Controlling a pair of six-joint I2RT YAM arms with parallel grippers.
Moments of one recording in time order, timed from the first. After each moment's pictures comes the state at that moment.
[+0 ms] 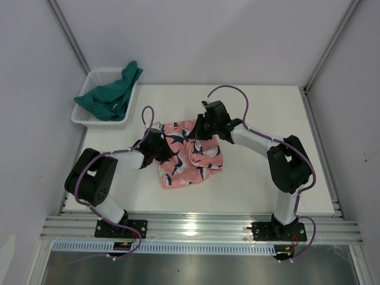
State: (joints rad) left arm -0.41 1.62 0.68 0.15 0.07 -0.65; right arm 0.62 1.87 1.36 -0.17 -0.28 0.69
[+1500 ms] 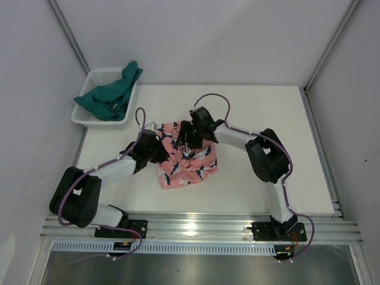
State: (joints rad) left arm -0.41 1.41 0.64 -0.01 0.02 -0.63; right arm 0.69 2.13 1.53 -0.25 -0.27 0.74
